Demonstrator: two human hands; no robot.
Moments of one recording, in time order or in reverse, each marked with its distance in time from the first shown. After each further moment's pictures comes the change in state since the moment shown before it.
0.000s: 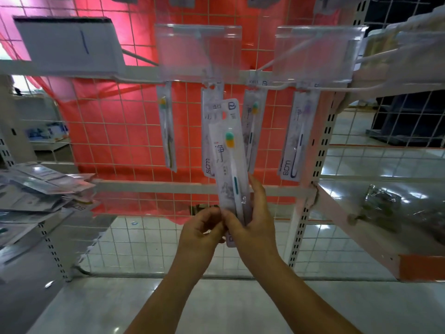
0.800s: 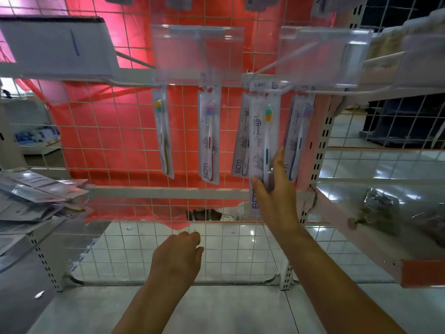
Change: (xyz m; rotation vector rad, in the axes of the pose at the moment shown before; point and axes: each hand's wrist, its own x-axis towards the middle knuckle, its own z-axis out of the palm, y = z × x) left_hand 0.010 -0.022 -0.029 1.258 -0.146 -0.047; right_hand 0.065 0.012 -0.034 -0.295 0.187 -0.066
